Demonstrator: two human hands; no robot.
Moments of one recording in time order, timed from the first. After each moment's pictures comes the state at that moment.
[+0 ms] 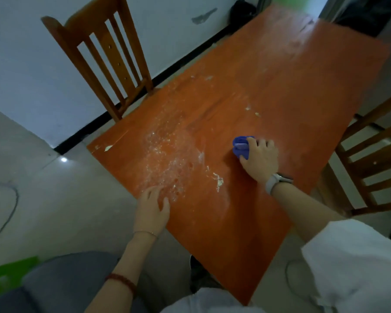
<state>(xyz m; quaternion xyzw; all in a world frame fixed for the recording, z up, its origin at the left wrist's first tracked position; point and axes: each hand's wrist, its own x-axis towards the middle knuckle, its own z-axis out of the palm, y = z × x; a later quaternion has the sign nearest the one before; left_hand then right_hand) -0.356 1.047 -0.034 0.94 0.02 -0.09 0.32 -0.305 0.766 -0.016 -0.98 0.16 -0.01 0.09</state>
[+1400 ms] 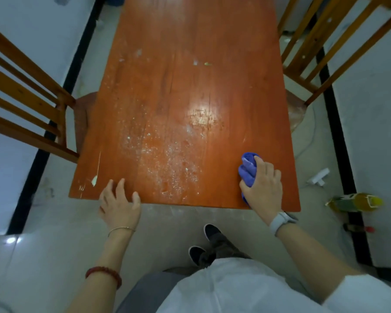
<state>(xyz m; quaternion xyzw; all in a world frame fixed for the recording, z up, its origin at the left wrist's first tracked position) -0.238 1.174 -0.055 0.97 -0.14 -0.14 0.15 -0.447 0.955 -0.046 -0.84 0.51 -0.09 0.16</state>
